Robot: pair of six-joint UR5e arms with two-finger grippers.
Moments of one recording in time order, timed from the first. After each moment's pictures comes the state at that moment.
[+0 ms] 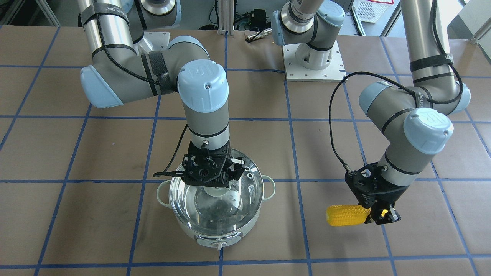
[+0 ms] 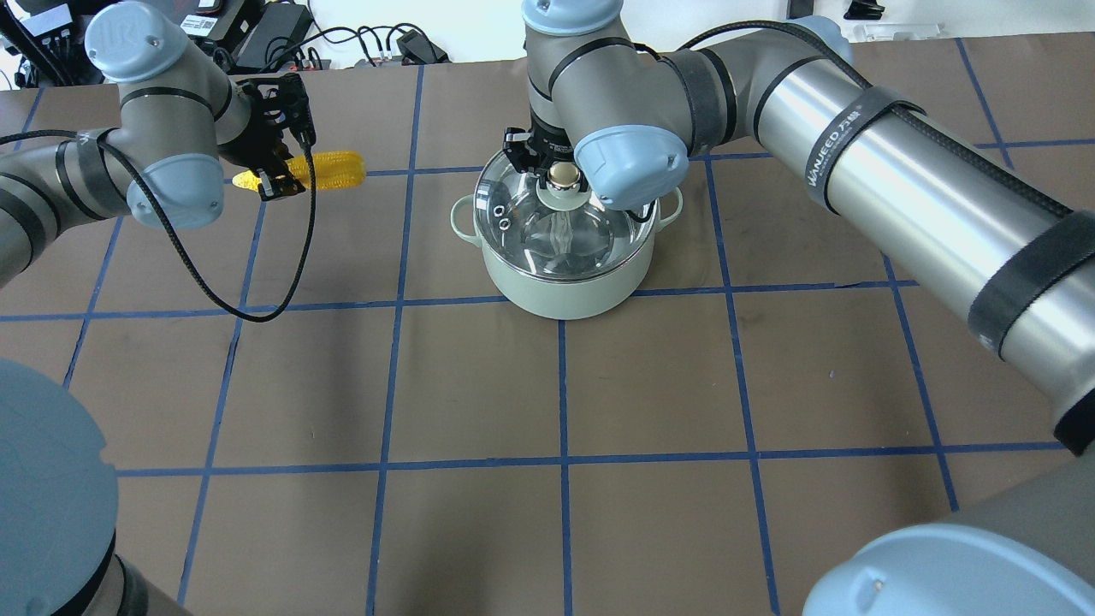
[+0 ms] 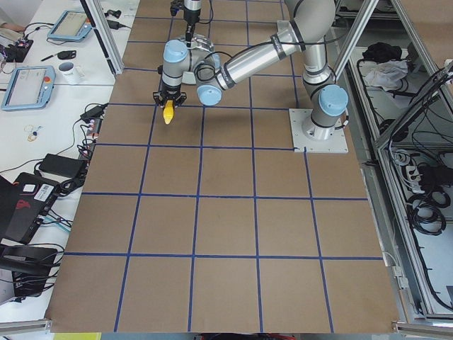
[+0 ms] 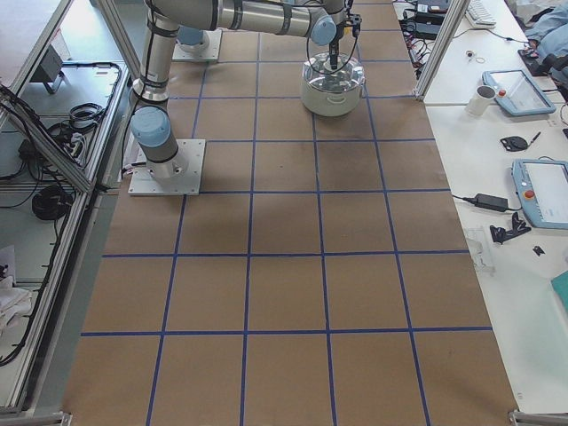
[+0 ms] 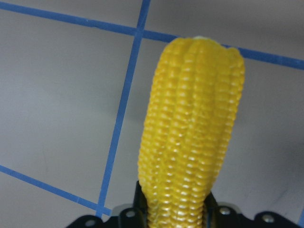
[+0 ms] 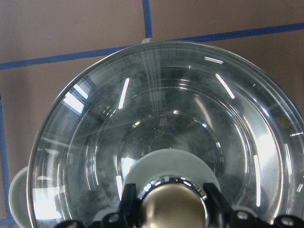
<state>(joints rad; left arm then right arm) -1.37 -1.99 -1.67 -0.80 1.52 1.51 1.91 -1.11 1.42 -2.06 -1.59 0.45</state>
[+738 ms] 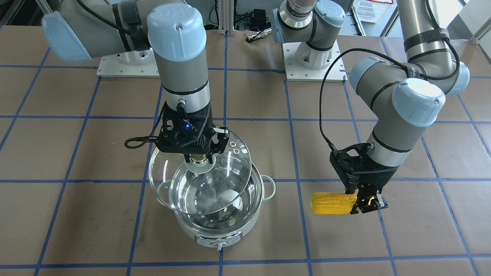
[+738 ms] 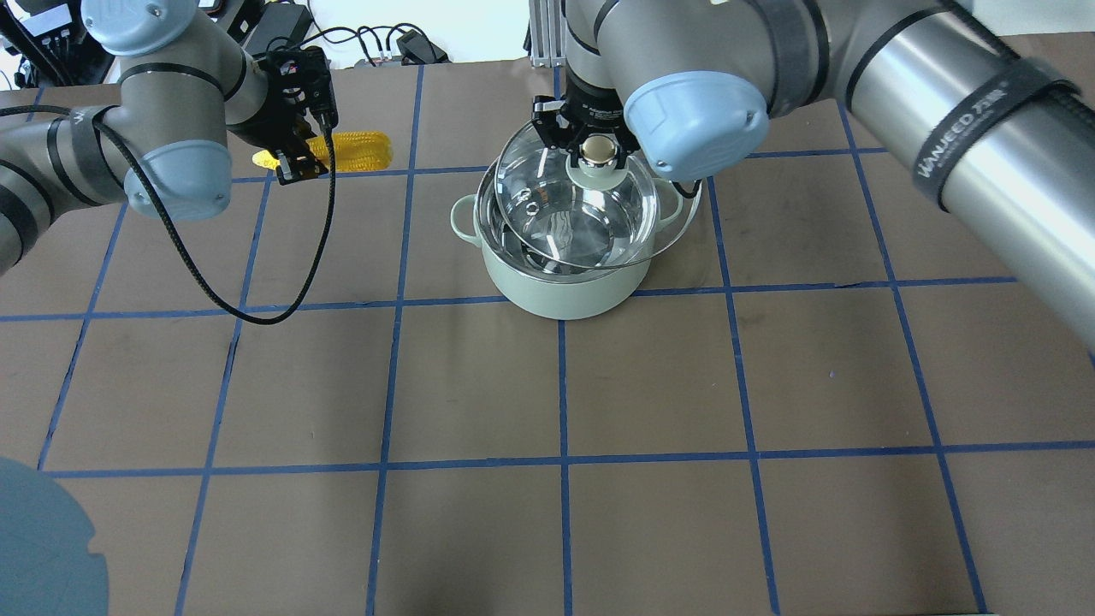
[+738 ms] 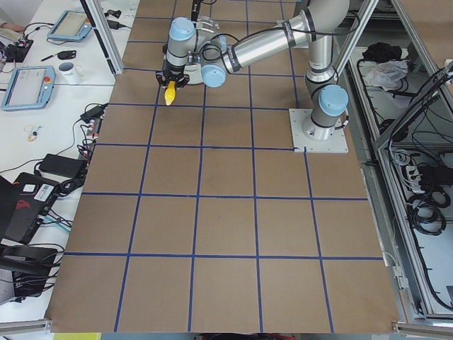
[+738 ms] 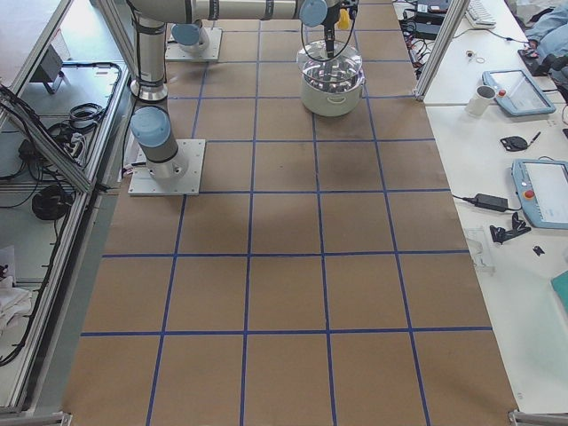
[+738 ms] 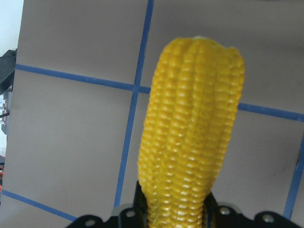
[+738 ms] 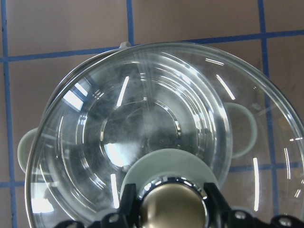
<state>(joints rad) -1.44 -1.90 -1.67 -0.85 1.49 1.50 1.87 -1.27 1.43 -1.92 -1.60 0.37</state>
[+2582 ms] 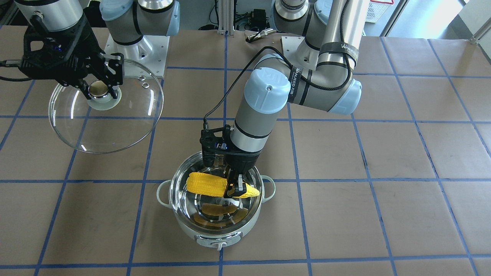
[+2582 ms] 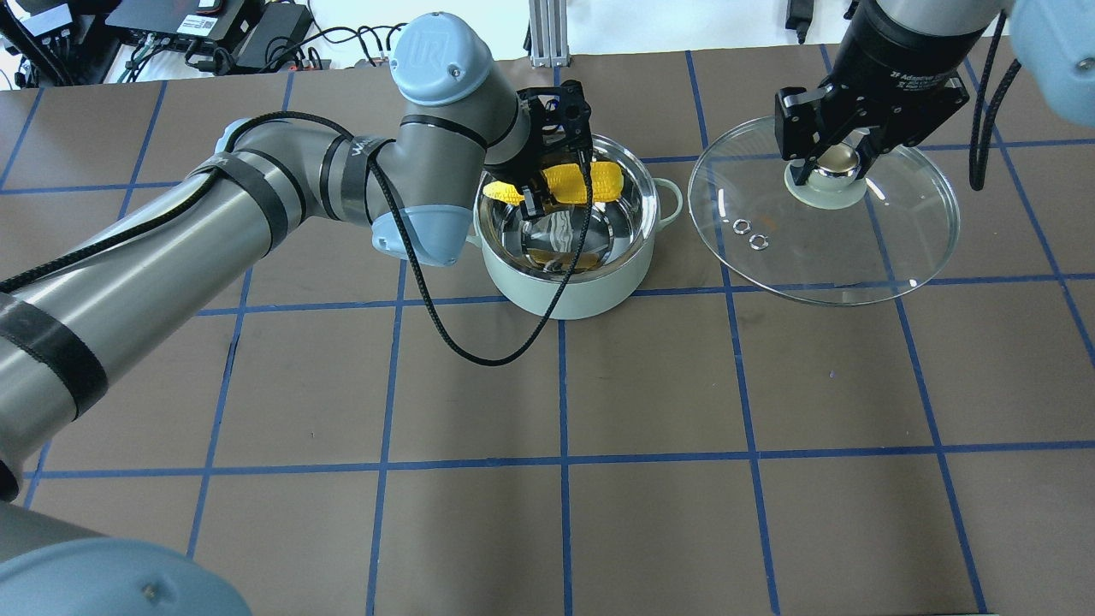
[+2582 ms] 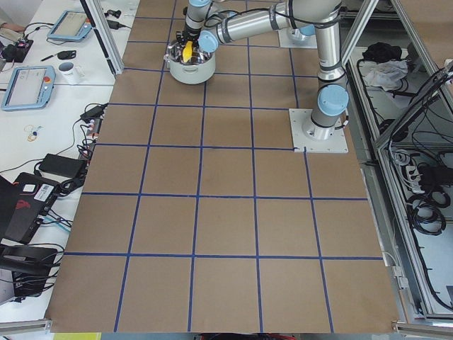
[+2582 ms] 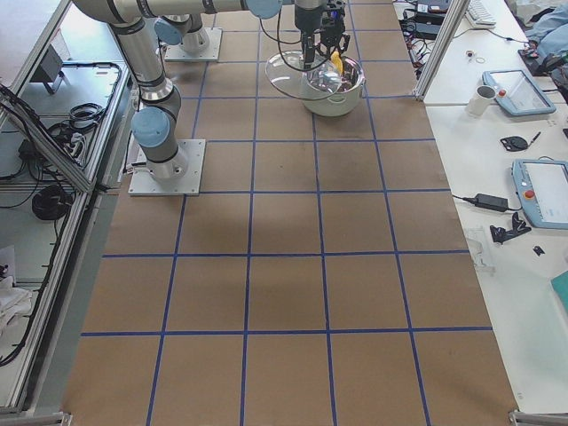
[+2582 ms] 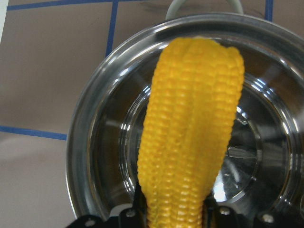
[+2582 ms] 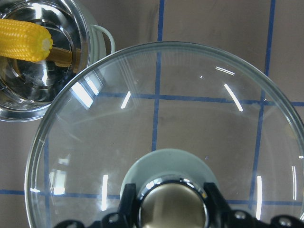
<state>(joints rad) -1.86 -2.01 -1.61 -0.76 1.43 1.16 1.56 -1.59 1.51 -1.53 -1.58 -0.08</state>
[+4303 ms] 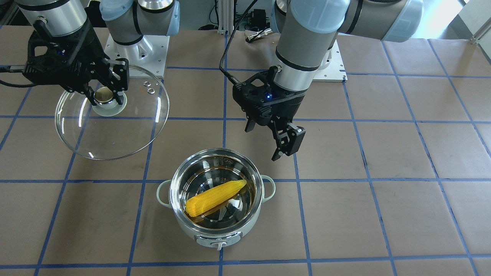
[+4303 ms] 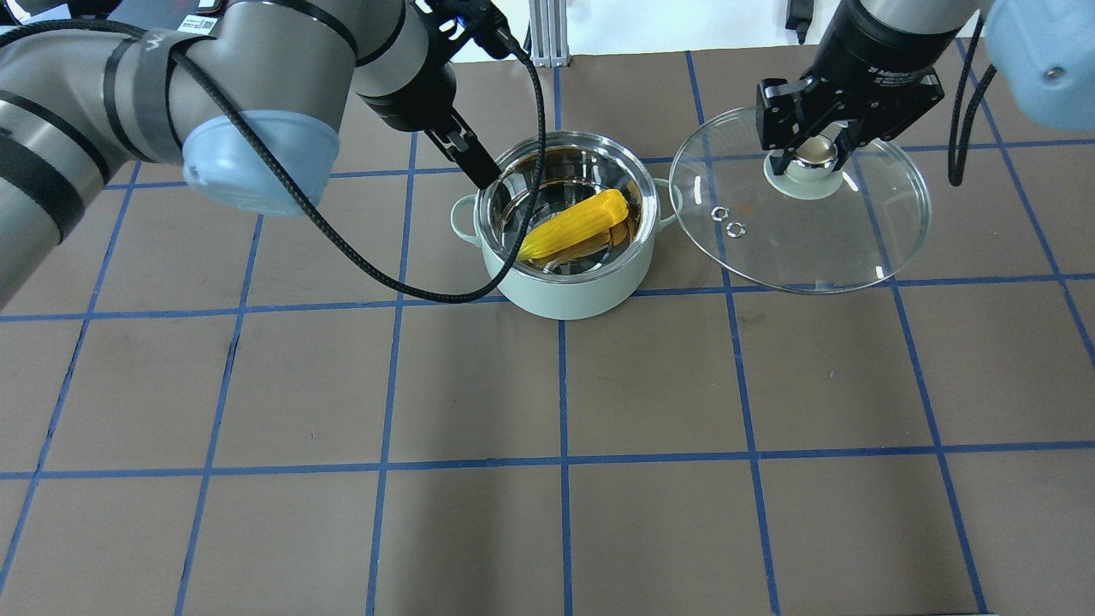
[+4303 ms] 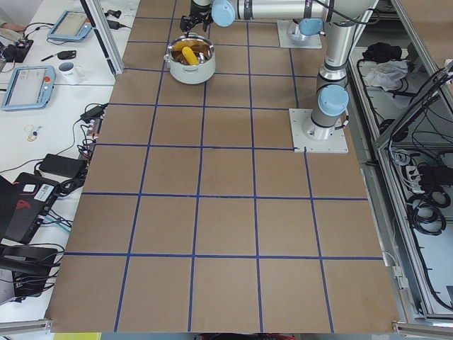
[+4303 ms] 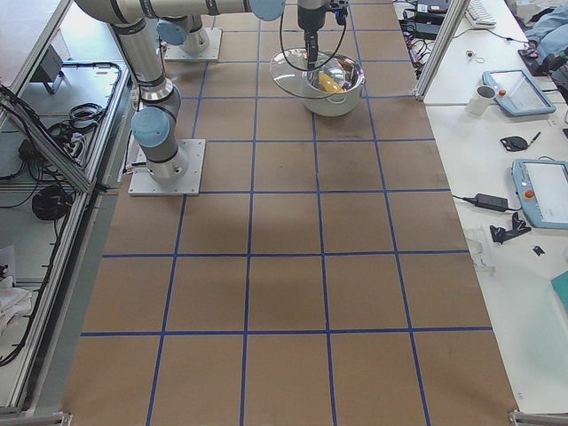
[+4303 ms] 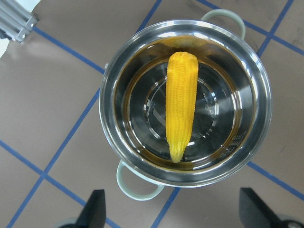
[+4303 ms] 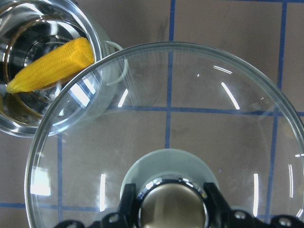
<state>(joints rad) -1.77 -1.75 -1.56 -1.15 1.44 0.73 1.57 -1.57 1.52 -1.58 -1.55 -0.05</state>
